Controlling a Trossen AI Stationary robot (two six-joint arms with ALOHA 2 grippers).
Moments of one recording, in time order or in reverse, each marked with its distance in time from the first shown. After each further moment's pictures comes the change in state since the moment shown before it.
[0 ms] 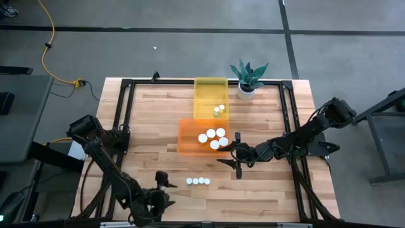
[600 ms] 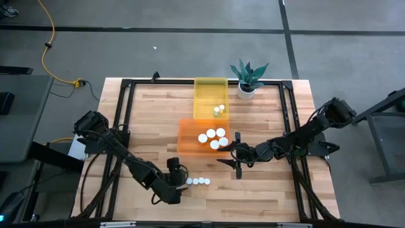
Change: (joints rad) left arm 0.261 0.000 -0.100 0.181 0.223 -0.096; right arm 0.000 0.000 0.000 0.000 0.000 0.000
